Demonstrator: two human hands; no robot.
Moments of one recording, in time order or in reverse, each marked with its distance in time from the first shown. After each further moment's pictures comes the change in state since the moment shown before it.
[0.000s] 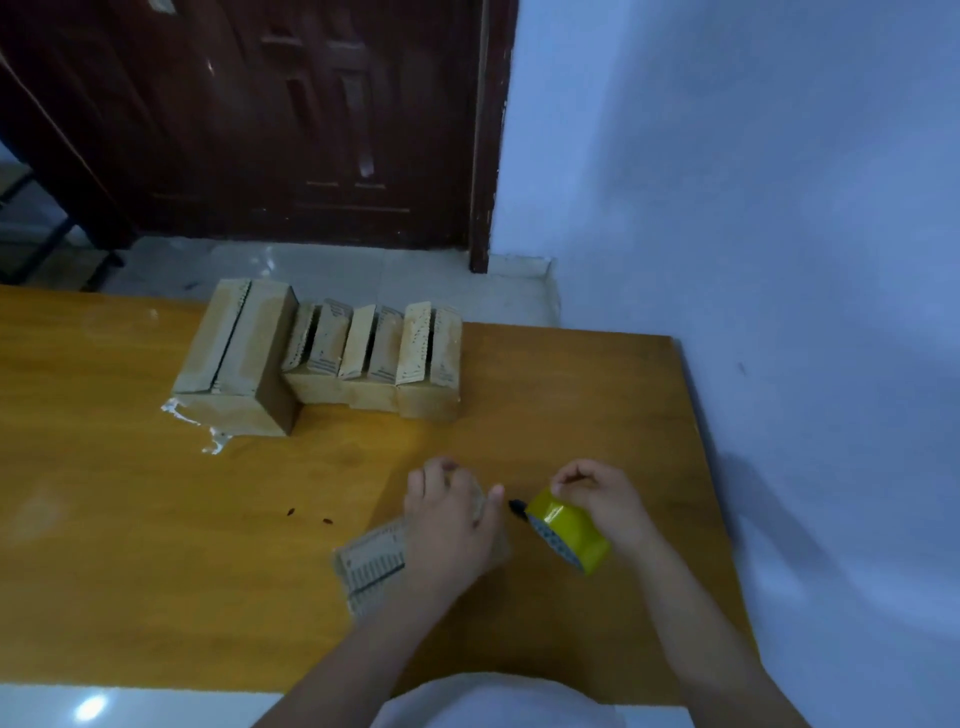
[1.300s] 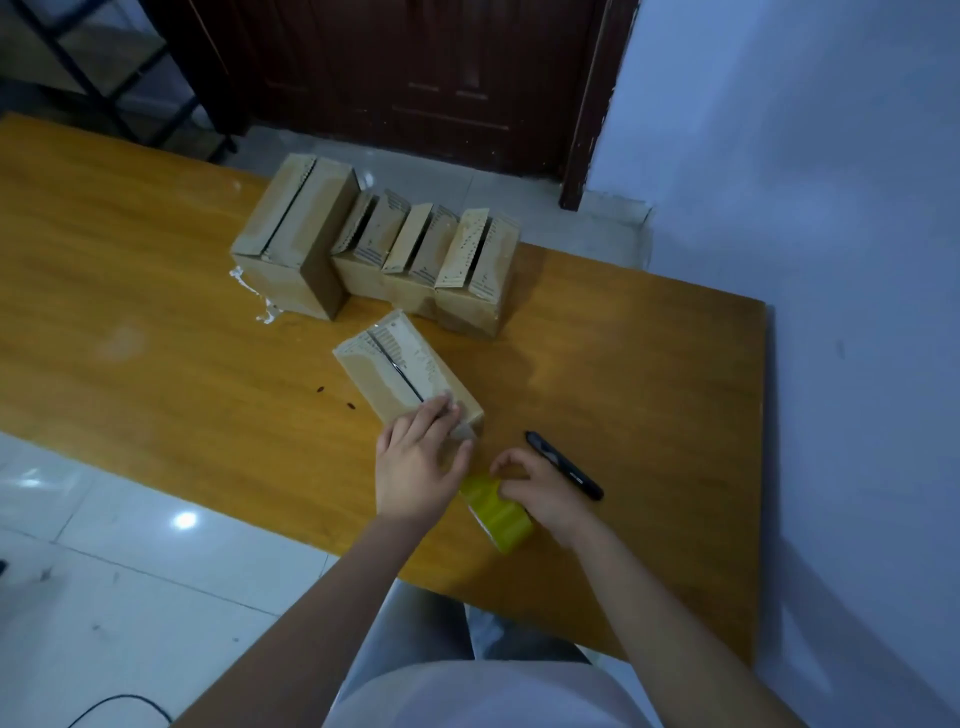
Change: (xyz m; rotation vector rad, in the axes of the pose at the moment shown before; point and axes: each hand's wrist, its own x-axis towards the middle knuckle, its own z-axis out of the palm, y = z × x) left_hand -0.036 -0.038 0.050 0.126 0.260 -0.100; right_hand -0.004 0.055 0.052 -0.046 -0.601 0.113
